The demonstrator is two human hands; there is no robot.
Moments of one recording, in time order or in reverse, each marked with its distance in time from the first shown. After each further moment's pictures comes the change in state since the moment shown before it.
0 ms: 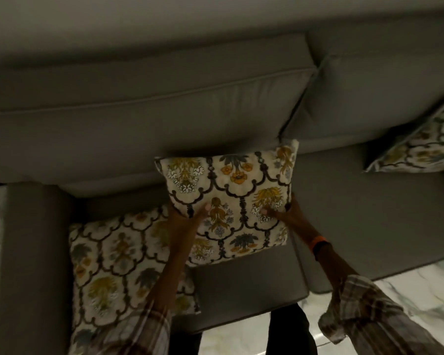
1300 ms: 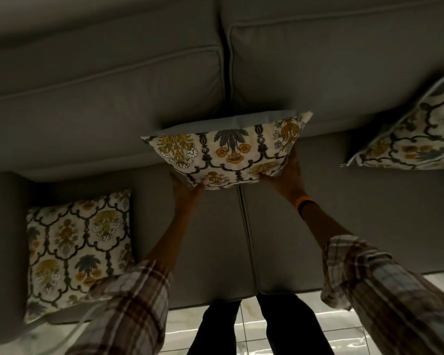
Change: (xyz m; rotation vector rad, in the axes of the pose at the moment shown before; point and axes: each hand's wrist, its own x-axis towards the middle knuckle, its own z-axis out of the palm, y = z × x) left_hand 0.004 0.029 0.233 0.167 0.002 0.008; right_hand 0.135 0.038 -0.188 -0.376 0.139 -0.097
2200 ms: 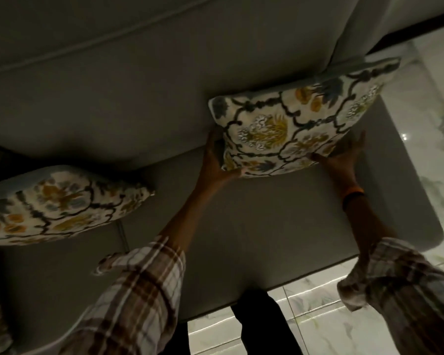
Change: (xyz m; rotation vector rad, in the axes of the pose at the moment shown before) left_hand -0.049 0.194 0.484 0.108 -0.513 0.308; right_hand 0.133 0.324 -0.430 0.394 0.390 0.152
